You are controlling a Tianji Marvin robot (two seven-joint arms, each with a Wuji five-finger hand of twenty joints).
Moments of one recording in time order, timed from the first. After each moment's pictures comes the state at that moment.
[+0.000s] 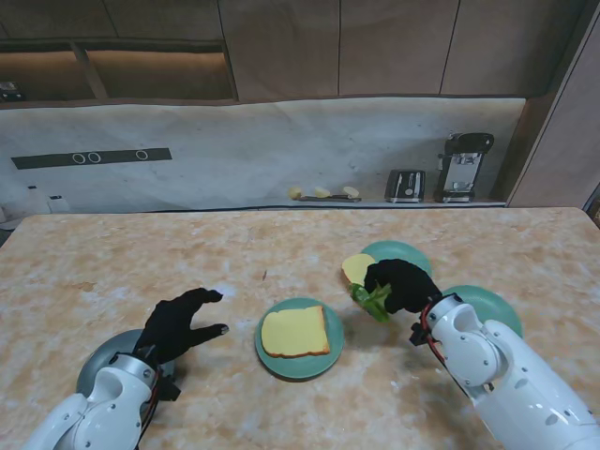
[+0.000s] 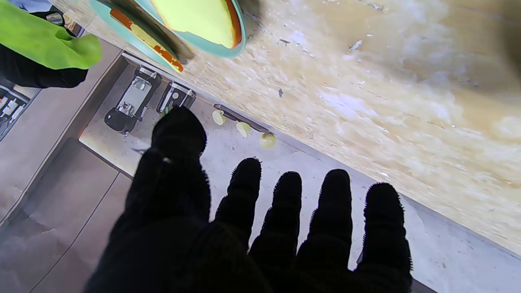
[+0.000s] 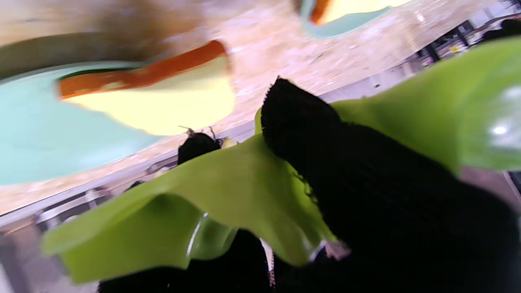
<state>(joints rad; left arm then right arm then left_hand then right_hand) 1.90 -1.11 -1.41 -1.82 0.66 -0.02 0.07 -1.42 -1.07 1.15 -1.40 -0.63 -0.23 -0.06 0.97 -0.24 0.00 -0.01 0.44 0.21 0.37 0.35 0.40 0.24 0.30 0.34 0.35 0.29 0.29 0.39 0.02 0.34 0.71 0.49 0.77 -0.95 1.19 -0.21 0.74 -0.13 1.16 0.33 0.75 0.12 1.14 1.10 0.86 0.04 1.33 0.58 0.71 0.03 1.61 0.69</state>
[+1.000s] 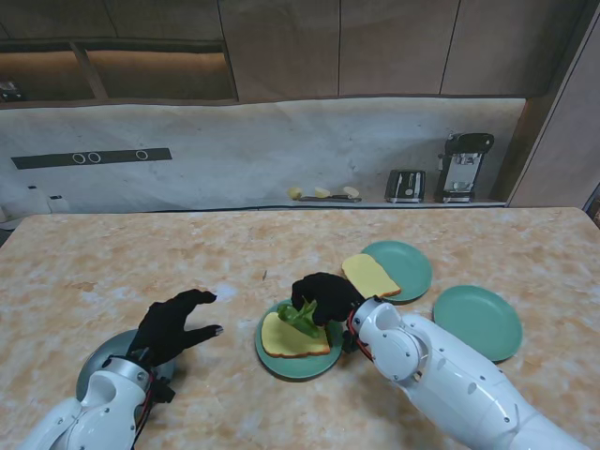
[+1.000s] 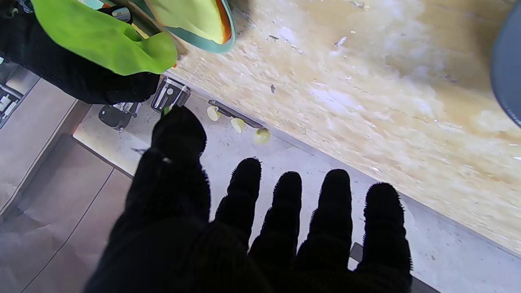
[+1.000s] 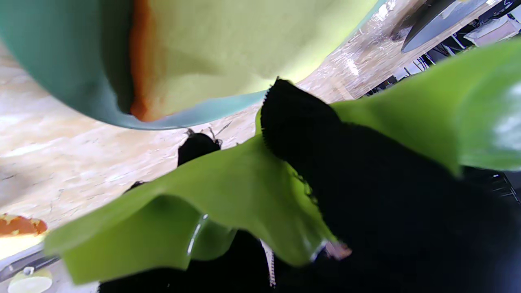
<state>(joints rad) 1.92 -1.11 -1.44 -1.83 0.66 -0.03 0.08 -1.15 -1.17 0.71 -1.21 -0.51 -0.18 -0.12 0.97 -0.24 0.00 -0.01 0.44 0.21 0.37 0.35 0.40 0.24 0.30 0.34 0.35 0.29 0.29 0.39 0.02 0.34 0.71 0.49 0.77 -0.95 1.20 -0.21 0.72 -0.13 1.16 0.33 0.74 0.12 1.14 1.10 0.85 0.05 1.33 0.58 0.70 0.04 1.61 0.70</state>
